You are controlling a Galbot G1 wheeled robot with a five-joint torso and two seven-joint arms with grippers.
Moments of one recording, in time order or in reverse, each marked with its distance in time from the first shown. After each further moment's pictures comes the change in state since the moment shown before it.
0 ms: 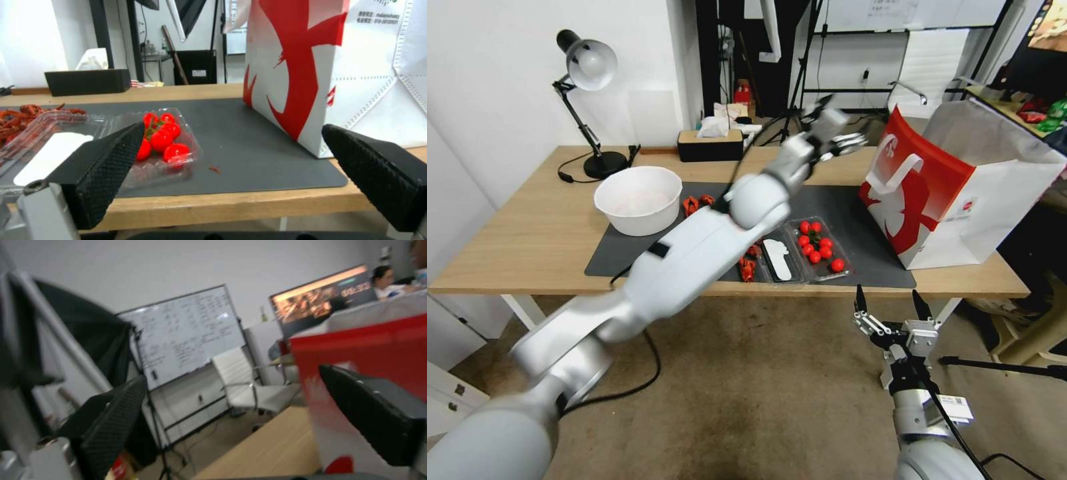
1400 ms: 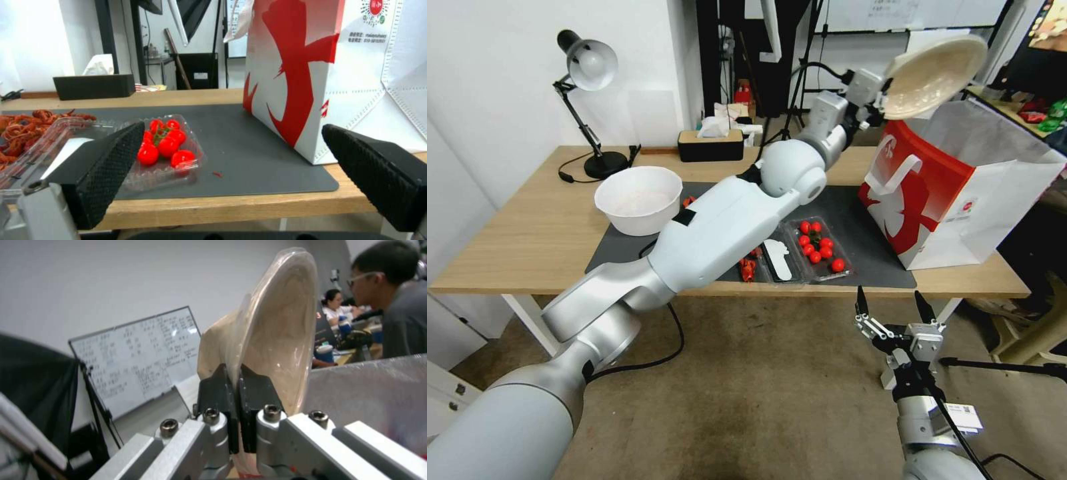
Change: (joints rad) left arm -0.294 -0.215 0.178 0.186 -0.094 0.016 0.004; right arm -0.069 0.001 0.014 0.069 -0.023 0.000 0.001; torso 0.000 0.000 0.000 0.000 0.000
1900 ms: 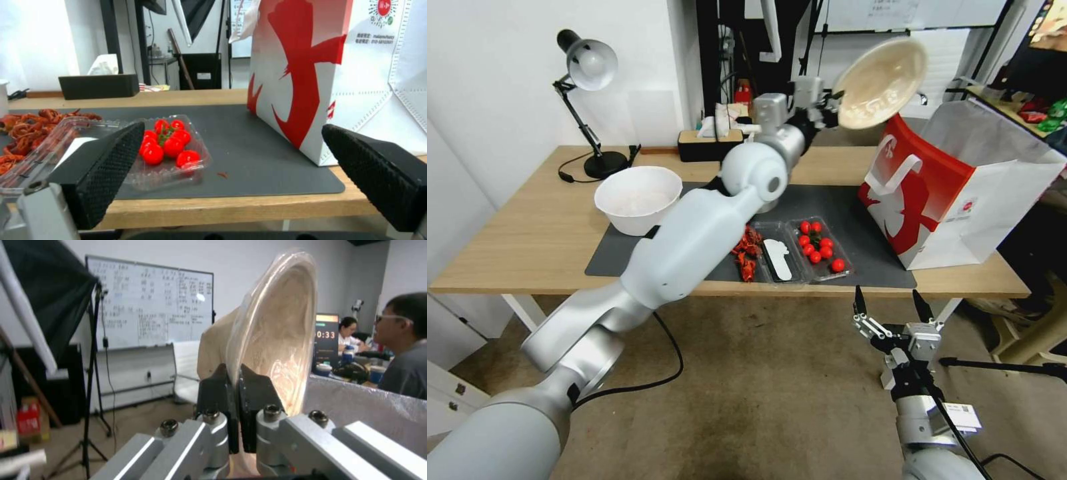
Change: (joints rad) left arm 0.095 0.046 -0.150 -0.112 -0.314 0.119 -0.099; right arm 0.003 -0.008 -0.009 0.000 -0.001 -0.001 -0.002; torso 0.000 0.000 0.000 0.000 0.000
